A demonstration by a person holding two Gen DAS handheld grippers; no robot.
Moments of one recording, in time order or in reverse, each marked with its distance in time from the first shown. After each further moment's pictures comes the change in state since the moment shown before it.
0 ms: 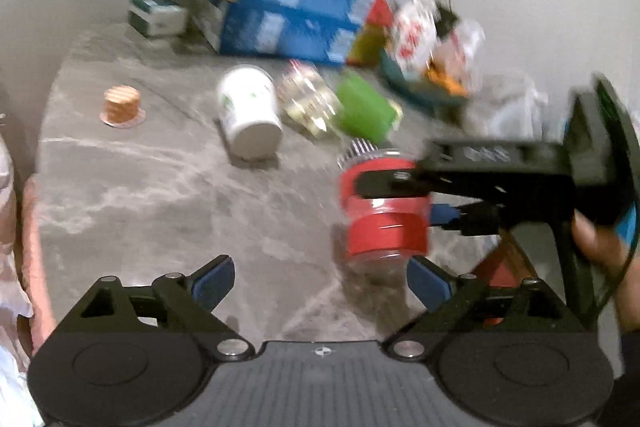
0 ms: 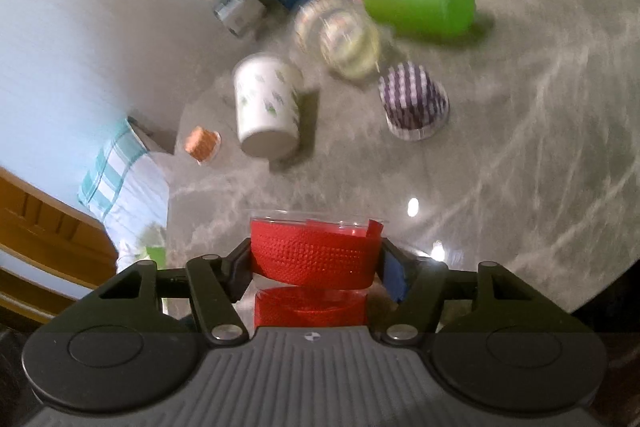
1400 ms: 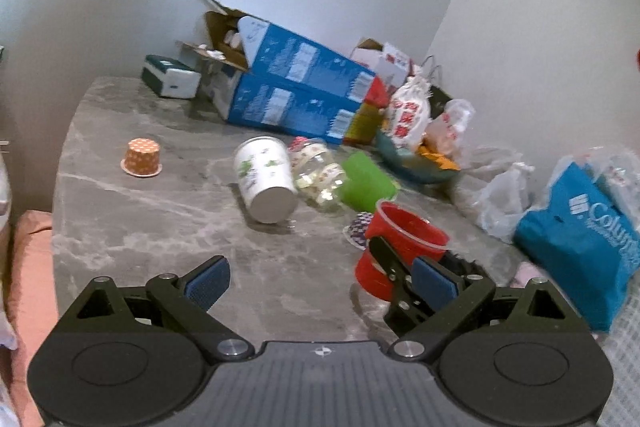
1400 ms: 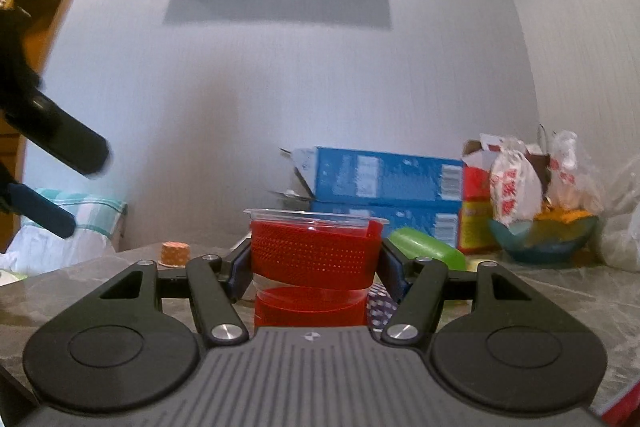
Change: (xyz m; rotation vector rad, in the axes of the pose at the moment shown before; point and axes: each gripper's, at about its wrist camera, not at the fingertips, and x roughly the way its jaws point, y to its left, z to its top) left arm -0.008 0.024 -0.013 -0.024 -0.233 -0.041; right arm 0.029 -0.008 -0.106 -0.670 -0.918 -0.104
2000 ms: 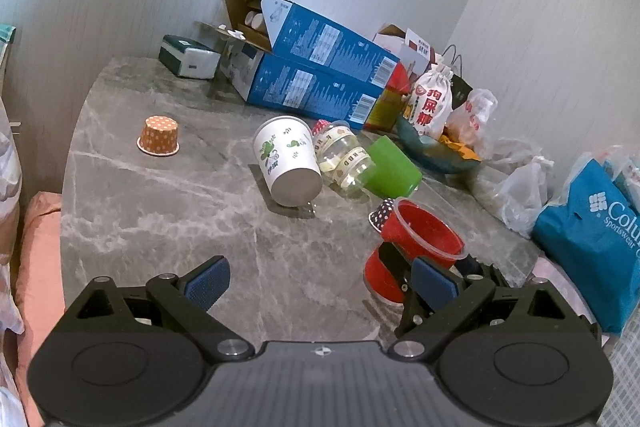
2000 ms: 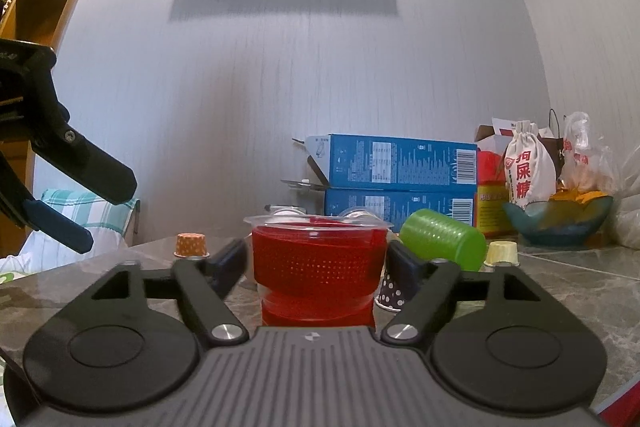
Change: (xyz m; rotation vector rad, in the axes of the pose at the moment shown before) left arm 0.012 0.012 -0.003 -0.028 0.045 0.031; right arm 0.005 0.003 -0.012 0.036 0.031 0.024
